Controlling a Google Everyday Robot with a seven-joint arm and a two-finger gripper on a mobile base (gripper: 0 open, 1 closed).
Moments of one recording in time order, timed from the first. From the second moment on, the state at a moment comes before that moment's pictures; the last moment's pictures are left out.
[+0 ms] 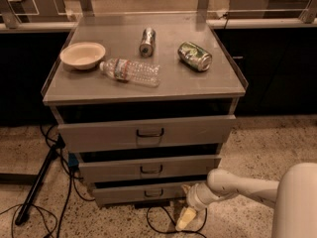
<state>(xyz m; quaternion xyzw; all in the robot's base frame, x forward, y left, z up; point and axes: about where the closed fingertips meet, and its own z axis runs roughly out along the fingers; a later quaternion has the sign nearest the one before) 0.487 -0.099 0.285 -0.58 0.76 0.24 0.19</state>
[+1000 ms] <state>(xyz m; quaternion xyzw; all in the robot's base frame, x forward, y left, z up) 0.522 -0.060 0.256 -0.56 0.75 0.27 0.22</state>
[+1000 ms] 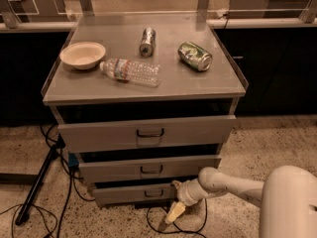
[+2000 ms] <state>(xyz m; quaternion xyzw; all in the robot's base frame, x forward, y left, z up) 0.529 -0.052 0.231 -0.56 0.75 0.29 0.22</state>
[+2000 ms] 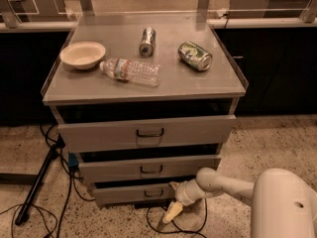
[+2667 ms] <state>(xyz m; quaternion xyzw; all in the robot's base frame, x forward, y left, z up) 0.563 -0.029 0.214 -0.57 0.73 0.30 0.23</state>
